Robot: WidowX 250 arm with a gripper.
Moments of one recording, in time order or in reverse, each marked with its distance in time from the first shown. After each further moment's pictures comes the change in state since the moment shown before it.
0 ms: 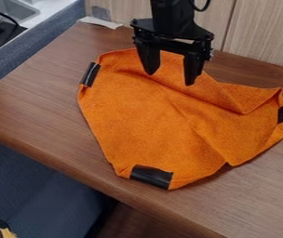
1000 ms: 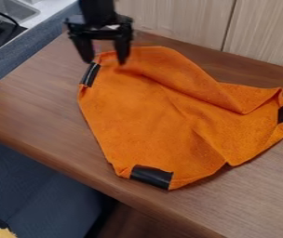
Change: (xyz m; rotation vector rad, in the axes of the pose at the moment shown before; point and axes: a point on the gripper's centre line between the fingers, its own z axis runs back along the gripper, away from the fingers) arm 0.002 0.140 -0.022 0.028 0.029 0.325
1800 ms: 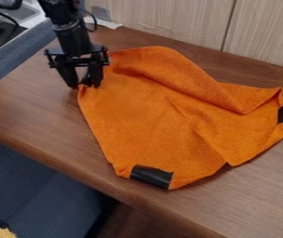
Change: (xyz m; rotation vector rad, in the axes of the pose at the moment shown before) arm -0.004 0.039 -0.048 -0.005 0.027 0.104
